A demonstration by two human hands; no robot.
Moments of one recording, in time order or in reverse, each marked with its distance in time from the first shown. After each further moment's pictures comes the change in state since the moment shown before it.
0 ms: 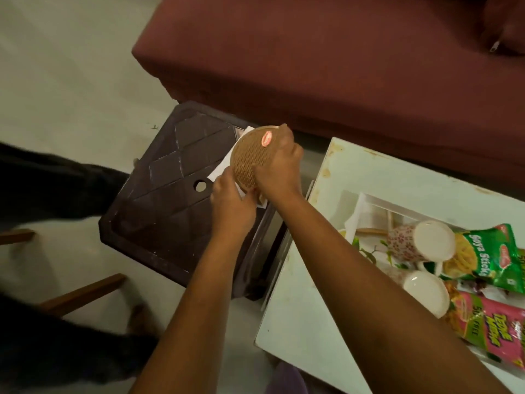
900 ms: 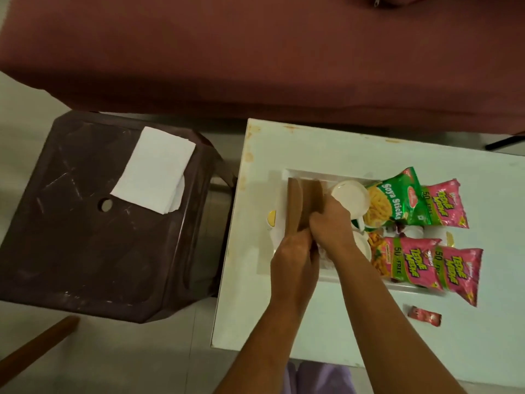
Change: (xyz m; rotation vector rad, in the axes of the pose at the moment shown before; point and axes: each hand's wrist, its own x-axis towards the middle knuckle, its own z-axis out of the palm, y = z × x) left_hand -0.156 0.021 0.162 0.027 -0.369 0.210; right_hand -0.077 0.142 -0.164 -0.109 0.111 0.506
